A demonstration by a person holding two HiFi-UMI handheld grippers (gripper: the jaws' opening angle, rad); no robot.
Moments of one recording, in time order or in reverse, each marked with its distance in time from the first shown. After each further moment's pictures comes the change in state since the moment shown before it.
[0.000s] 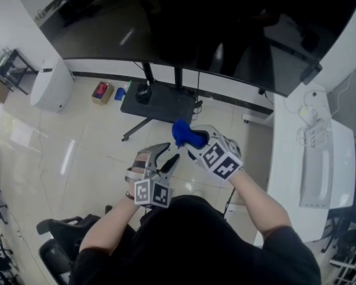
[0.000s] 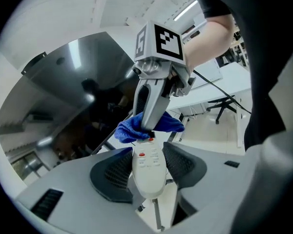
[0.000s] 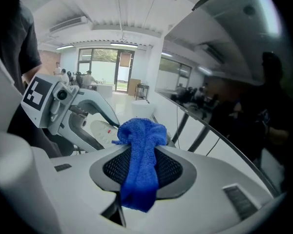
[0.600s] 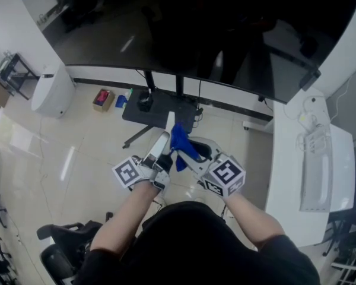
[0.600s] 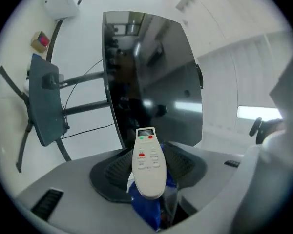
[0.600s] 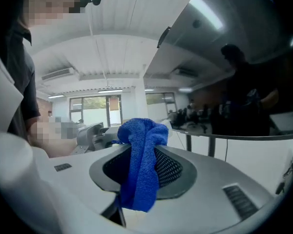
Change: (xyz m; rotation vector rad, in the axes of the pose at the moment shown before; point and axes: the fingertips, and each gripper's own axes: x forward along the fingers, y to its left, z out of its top) left arm -0.004 0.102 0.008 -1.925 -0.796 -0.309; right arm -0.028 0.014 0.047 0.309 -0.471 0.039
